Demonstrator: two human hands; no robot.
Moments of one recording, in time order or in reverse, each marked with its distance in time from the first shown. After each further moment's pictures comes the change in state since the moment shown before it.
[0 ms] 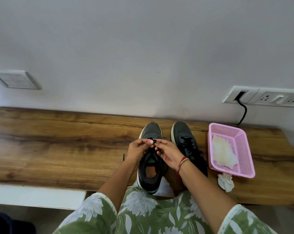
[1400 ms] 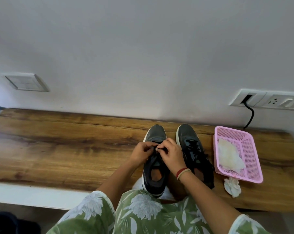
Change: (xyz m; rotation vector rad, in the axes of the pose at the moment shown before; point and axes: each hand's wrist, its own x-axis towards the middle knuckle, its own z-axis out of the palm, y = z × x) left_hand 0.016 -0.001 -0.024 0.623 -0.266 0.207; right_hand 0.002 0.018 -0.009 -1.062 0.151 -0.929
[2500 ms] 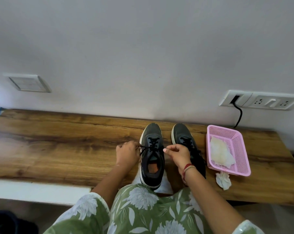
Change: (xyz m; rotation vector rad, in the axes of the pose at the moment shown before) left_hand -0.042 0.019 -0.012 0.856 0.300 -0.086; right_hand -0.018 -0.010 -0.032 0.427 0.089 0.794
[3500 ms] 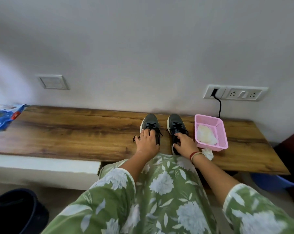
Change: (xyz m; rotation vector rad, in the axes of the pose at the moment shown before) left_hand -0.116 0.078 -0.021 0.073 -0.086 0.093; right_hand -0.093 0.007 -0.081 -0.920 -0.125 -0.442
